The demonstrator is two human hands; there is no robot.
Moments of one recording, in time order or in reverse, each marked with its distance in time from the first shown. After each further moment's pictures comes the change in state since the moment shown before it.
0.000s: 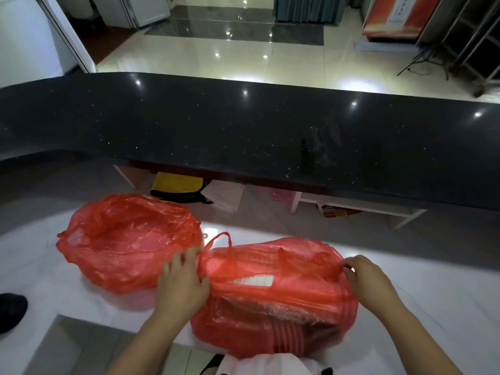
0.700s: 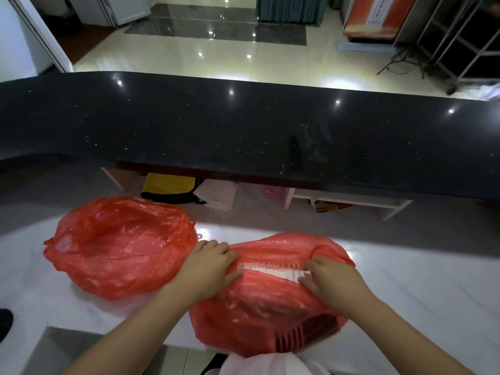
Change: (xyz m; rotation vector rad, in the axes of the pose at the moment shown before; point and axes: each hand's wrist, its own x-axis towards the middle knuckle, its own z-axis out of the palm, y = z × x) left_hand 0.042 0.030 0.000 0.427 -0.153 0.680; right_hand -0.029 -0.076 0.000 -0.361 -0.134 -0.336
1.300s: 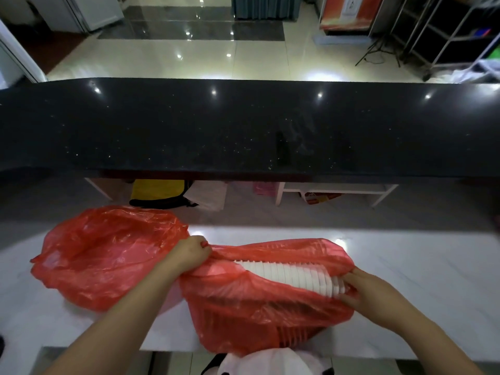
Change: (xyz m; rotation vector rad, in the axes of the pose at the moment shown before) left_hand 0.039 -0.055 0.015 -0.521 -0.202 -0.481; right_hand -0.071 0.053 0.025 0.223 -0.106 0.232
